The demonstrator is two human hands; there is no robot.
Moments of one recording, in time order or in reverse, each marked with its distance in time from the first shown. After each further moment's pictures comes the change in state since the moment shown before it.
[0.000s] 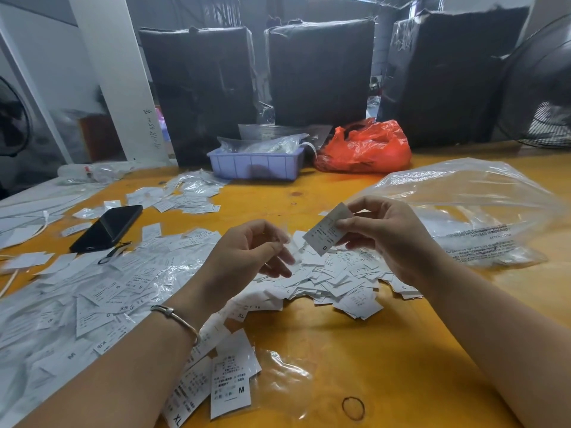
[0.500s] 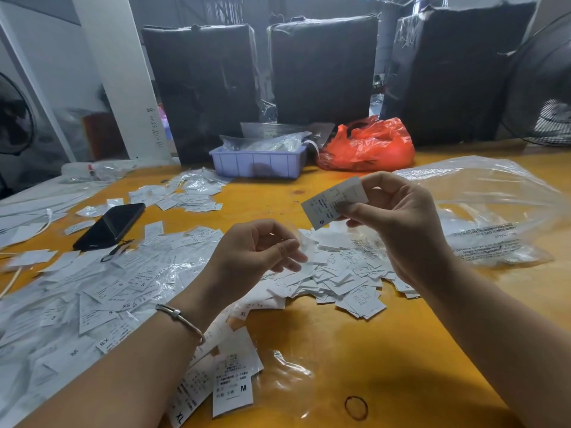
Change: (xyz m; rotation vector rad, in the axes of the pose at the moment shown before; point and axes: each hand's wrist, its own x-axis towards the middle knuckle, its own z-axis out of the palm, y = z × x) left_hand -0.003 0.004 0.005 0.059 -0.017 0.143; right_hand -0.012 -0.013 0.013 0.040 0.092 -0.369
